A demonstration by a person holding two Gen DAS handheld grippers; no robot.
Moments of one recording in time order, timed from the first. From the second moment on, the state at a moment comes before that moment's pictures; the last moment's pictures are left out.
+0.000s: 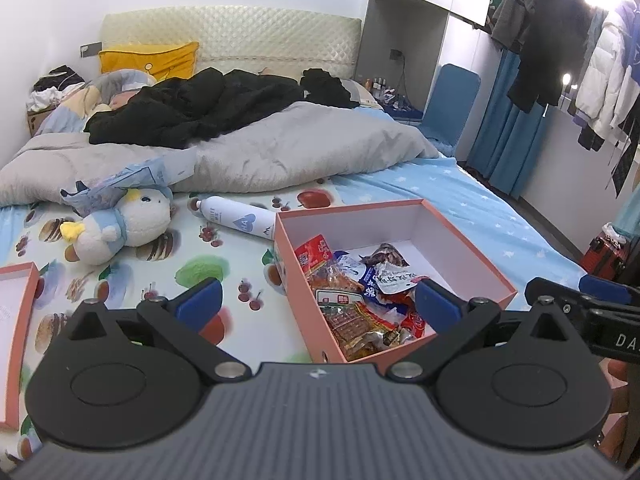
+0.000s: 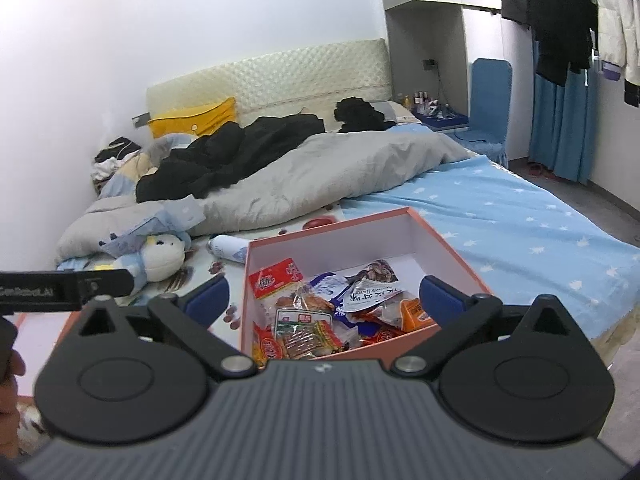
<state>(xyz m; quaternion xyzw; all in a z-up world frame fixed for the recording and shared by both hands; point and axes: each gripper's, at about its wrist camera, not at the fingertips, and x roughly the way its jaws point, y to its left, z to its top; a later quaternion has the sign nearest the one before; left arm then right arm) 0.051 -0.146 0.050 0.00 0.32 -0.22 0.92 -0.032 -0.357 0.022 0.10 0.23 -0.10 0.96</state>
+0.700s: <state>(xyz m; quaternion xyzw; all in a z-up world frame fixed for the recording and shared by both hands) 0.057 -0.146 0.054 0.00 0.32 -0.20 0.93 -0.036 -0.358 0.025 0.10 0.22 -0.10 0.96</state>
